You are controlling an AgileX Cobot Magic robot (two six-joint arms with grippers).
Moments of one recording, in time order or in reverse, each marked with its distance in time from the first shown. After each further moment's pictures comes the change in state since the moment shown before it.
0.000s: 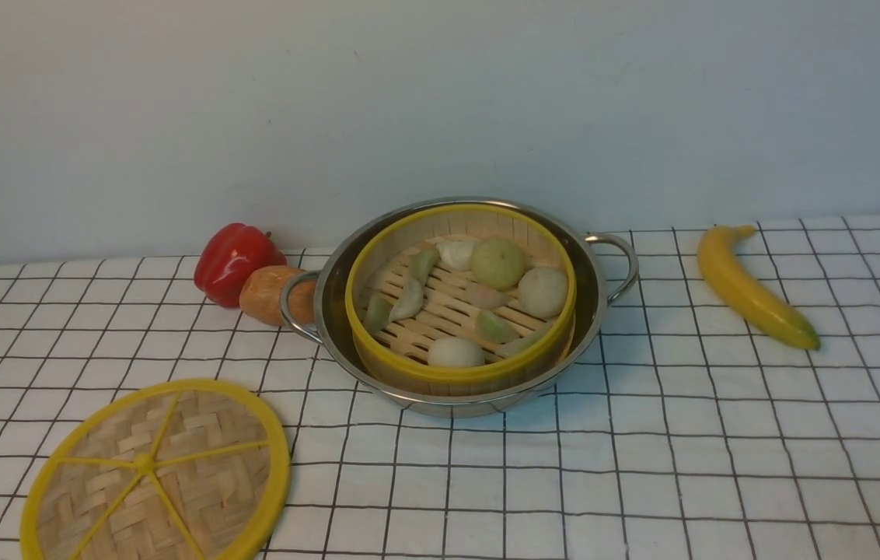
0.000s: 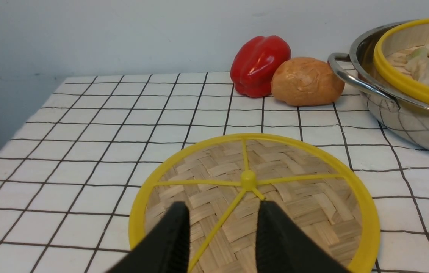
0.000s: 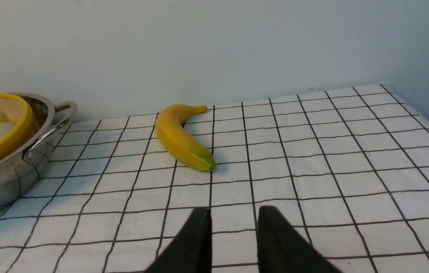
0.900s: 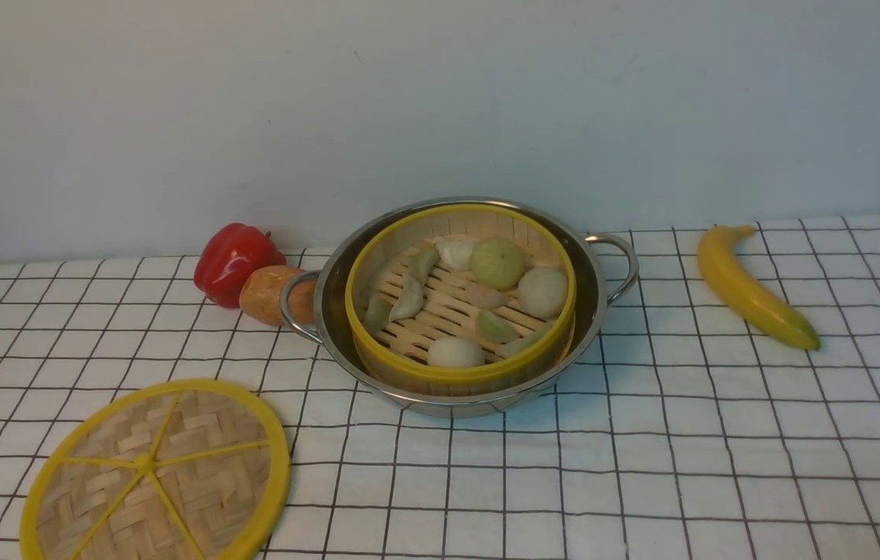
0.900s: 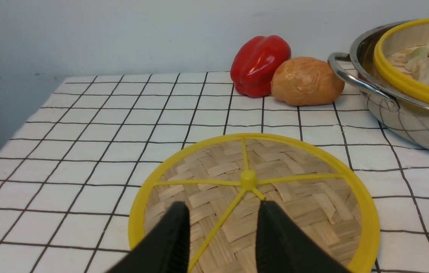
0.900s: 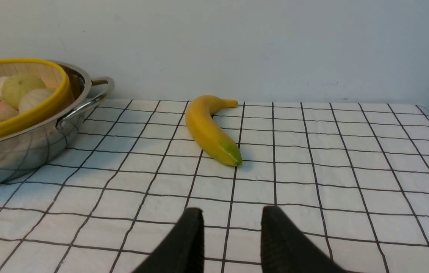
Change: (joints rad) right arm 0.020 0.000 0.000 0.258 -0.001 -0.368; left arm 0.000 0.000 0.000 0.000 0.000 0.000
